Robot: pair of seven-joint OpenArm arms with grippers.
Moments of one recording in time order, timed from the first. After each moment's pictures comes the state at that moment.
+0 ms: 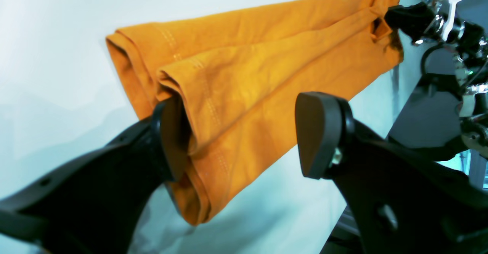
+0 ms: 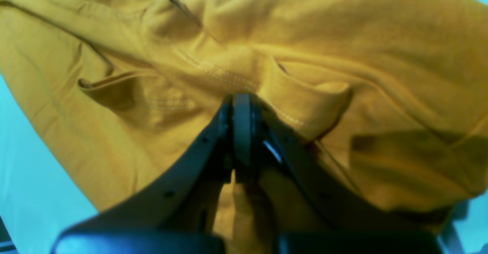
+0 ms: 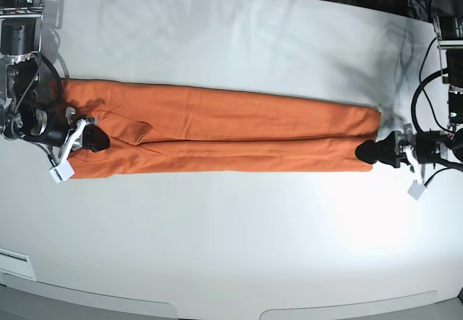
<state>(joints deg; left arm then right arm) -25.4 -40.8 3.7 52.6 -89.2 -38.2 81.8 10.1 31.6 1.7 65.1 50.4 41.6 -57.1</state>
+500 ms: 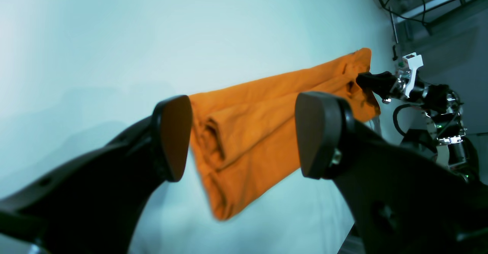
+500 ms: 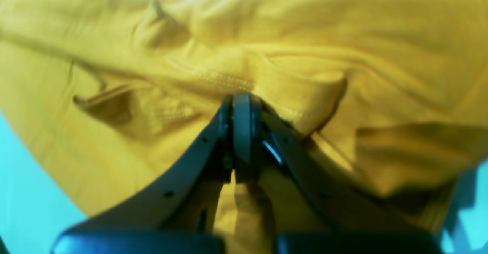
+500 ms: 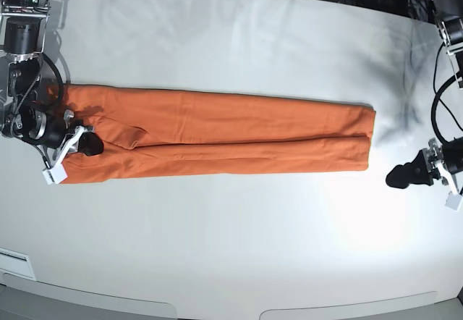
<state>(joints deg) -25.3 -41.8 -10.4 52.6 -89.2 -38.0 81.9 9.8 29.3 8.0 65.1 46.5 35.2 -57.1</state>
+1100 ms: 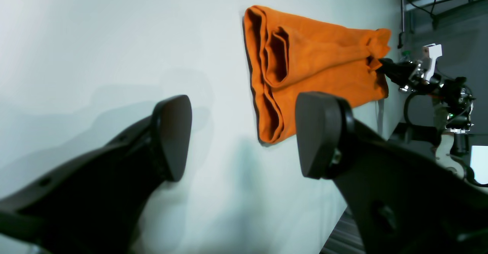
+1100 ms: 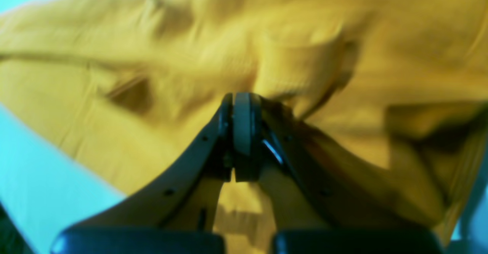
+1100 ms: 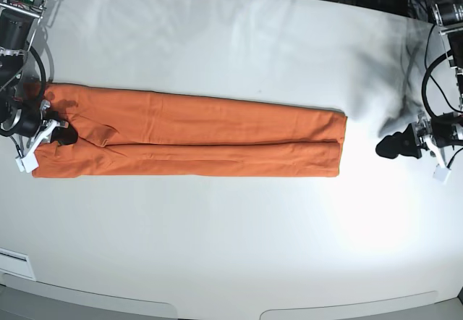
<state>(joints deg) -17.8 -40.5 -10.5 52.6 -89.2 -36.8 81.8 8.8 29.9 22.9 64.3 53.9 40.7 -68.5</state>
